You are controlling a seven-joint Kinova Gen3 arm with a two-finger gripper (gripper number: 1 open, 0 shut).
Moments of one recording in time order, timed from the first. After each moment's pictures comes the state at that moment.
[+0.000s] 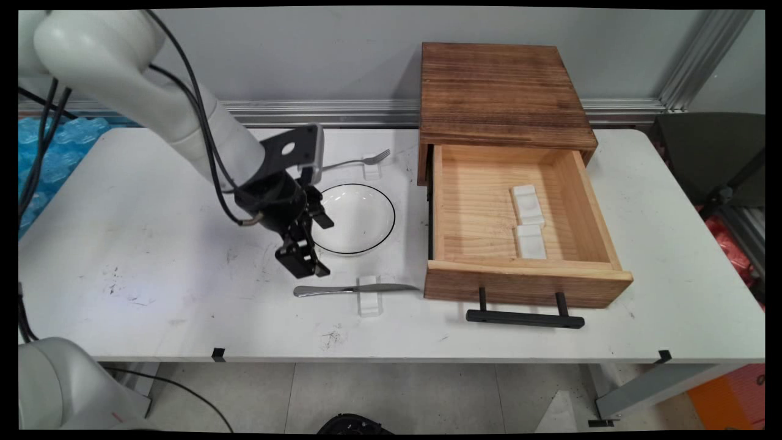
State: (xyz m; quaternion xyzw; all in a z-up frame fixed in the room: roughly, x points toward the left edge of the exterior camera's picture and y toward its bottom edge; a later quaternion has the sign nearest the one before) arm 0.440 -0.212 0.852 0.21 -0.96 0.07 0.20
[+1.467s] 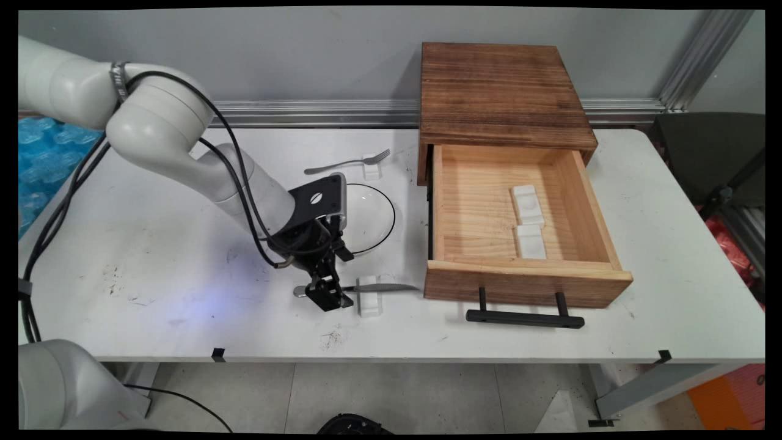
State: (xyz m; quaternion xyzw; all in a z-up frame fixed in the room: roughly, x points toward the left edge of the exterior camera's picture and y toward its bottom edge) arm 0.415 -0.213 0.778 0.23 -0.95 0.06 0.21
